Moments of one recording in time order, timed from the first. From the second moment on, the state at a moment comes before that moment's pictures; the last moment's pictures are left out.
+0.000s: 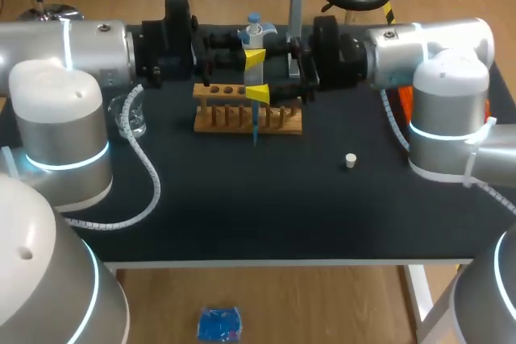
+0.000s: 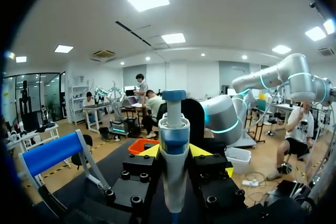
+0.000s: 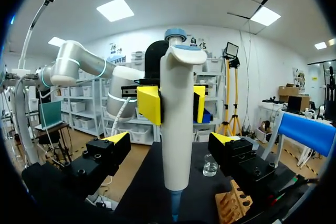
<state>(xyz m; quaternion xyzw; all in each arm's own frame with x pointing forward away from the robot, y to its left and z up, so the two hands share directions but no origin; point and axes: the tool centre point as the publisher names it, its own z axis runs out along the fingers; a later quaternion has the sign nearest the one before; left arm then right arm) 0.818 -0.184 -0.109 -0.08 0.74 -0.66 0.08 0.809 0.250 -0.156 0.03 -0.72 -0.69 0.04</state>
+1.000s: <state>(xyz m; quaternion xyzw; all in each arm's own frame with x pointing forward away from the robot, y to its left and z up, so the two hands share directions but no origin) 0.818 -0.183 -0.109 -0.08 0.74 -0.66 0.08 0.812 0.255 -0.152 0.03 -0.70 -0.71 0.05</state>
